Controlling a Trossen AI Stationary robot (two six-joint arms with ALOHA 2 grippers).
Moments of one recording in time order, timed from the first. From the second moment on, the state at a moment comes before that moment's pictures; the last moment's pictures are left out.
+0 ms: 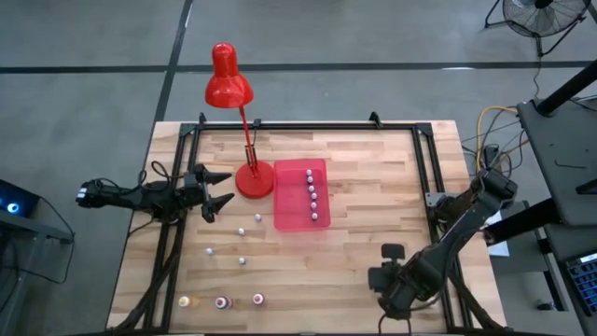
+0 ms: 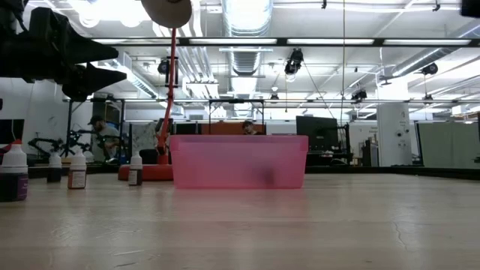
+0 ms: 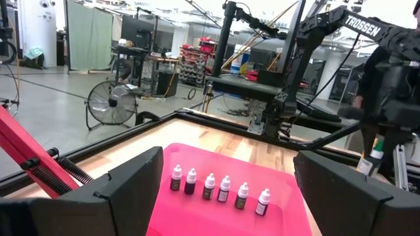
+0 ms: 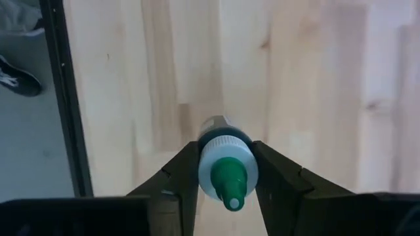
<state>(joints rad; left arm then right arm) -0.17 0.04 0.01 0.07 -0.48 -0.16 0.81 1.66 1.30 -1.05 0.11 0.89</state>
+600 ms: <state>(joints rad) -0.17 0.04 0.01 0.07 -0.48 -0.16 0.31 1.62 1.54 -1.17 0.18 0.41</state>
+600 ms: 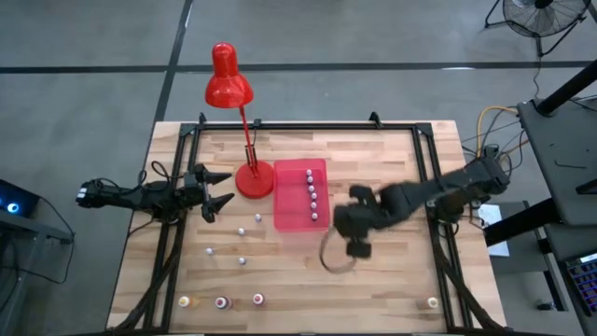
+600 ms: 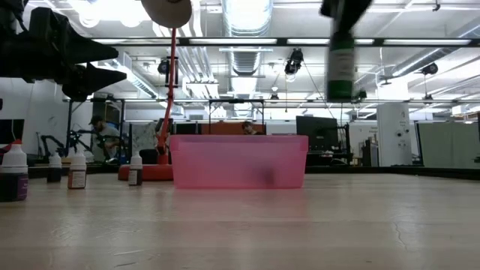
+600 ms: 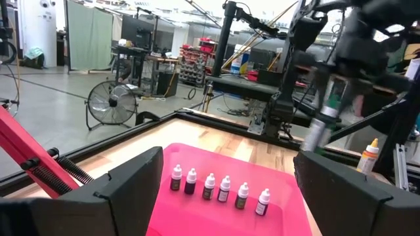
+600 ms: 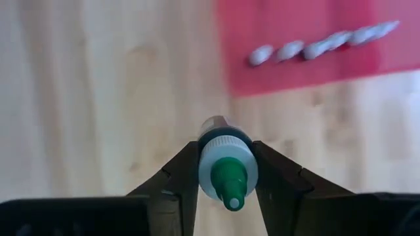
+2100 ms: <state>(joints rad) -0.17 0.04 0.01 0.07 -0.48 -0.16 -0.33 1.98 1.80 -1.03 0.04 -0.10</state>
